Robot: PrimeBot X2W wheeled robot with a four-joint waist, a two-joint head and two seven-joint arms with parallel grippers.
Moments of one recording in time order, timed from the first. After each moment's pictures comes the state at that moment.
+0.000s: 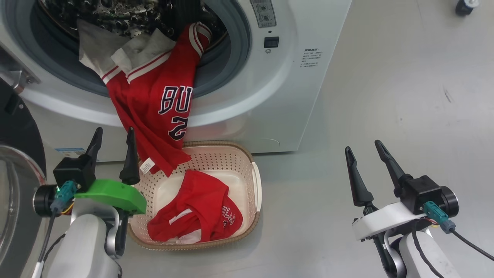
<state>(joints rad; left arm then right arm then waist) -0.37 0.08 -0.16 0.48 -0.38 0.00 -0.25 -0.11 -0.09 0.23 0.17 0.24 0.00 -0.24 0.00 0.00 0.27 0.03</state>
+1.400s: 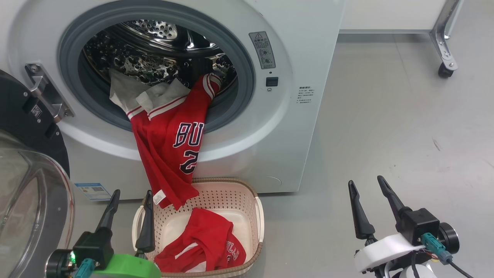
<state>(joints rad) 0.03 0.09 -0.20 0.10 -0.31 0.06 -0.24 0.03 -0.08 0.24 0.15 0.24 -0.04 -0.24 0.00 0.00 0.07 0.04</state>
